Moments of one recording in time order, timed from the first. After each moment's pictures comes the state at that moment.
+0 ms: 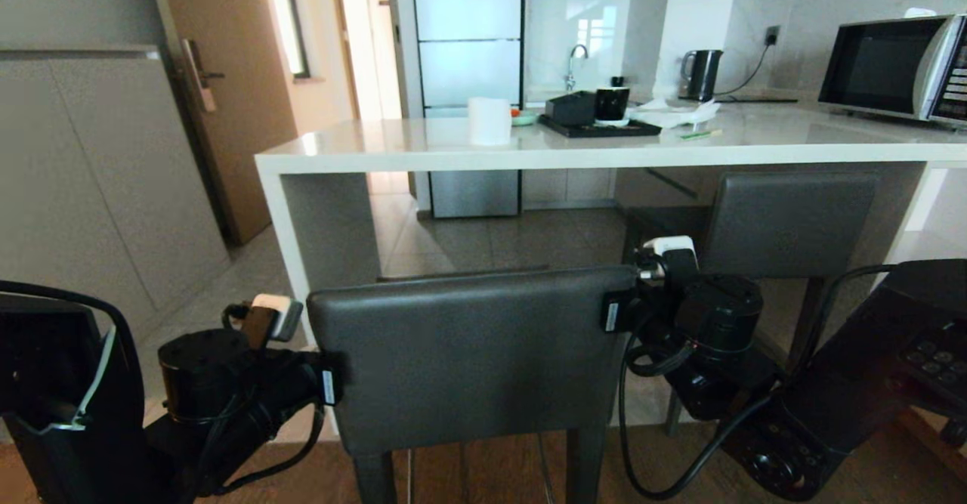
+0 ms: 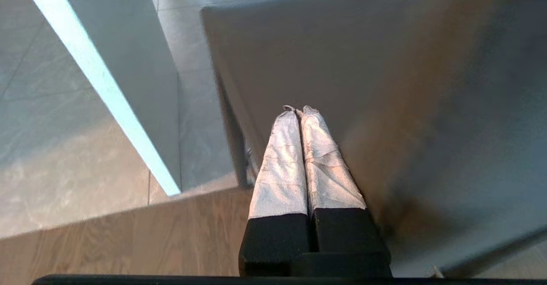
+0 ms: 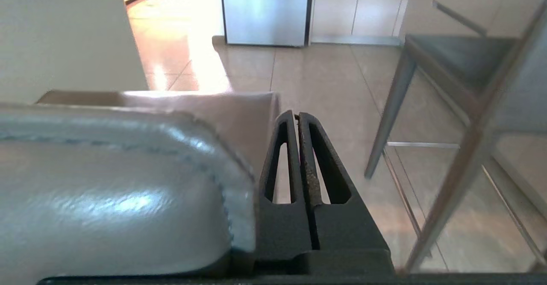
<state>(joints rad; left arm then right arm) -0.37 2.05 -0.25 -1.51 0.03 -0.07 0.60 2.14 -0.68 -1.39 -0.34 -0.01</state>
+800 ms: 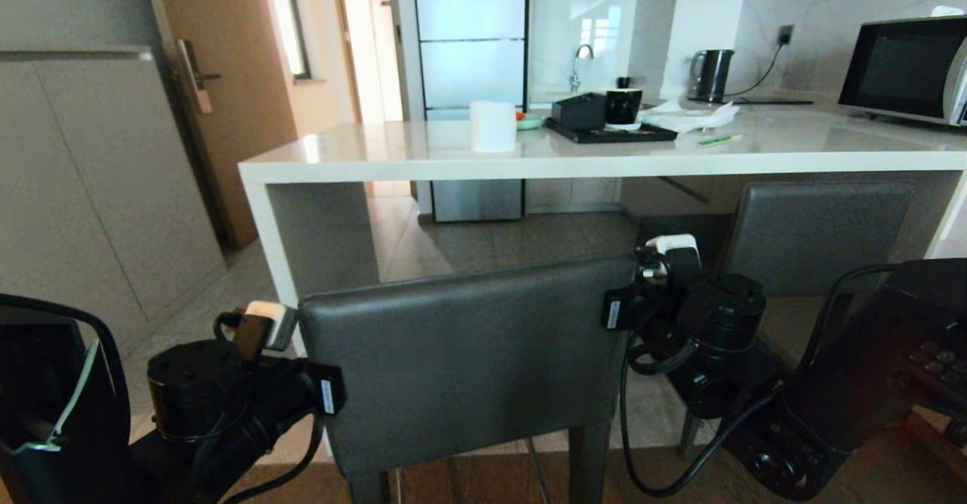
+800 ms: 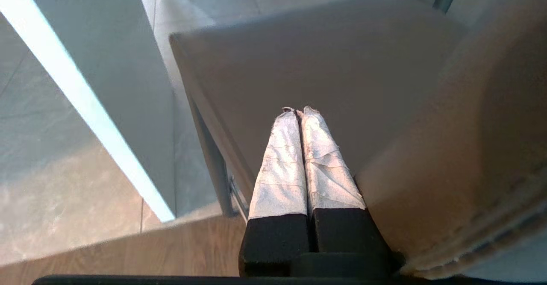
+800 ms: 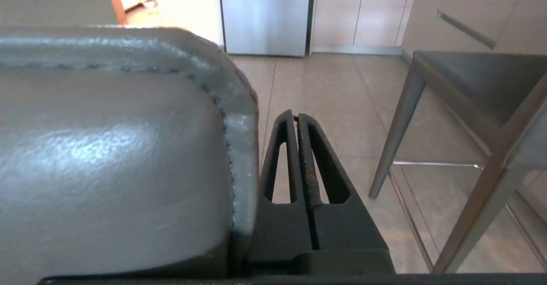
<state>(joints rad) -0.38 2.04 -0.19 -1.53 0.08 -0.07 0.60 2.14 -0.66 -1.38 -0.34 -0.01</state>
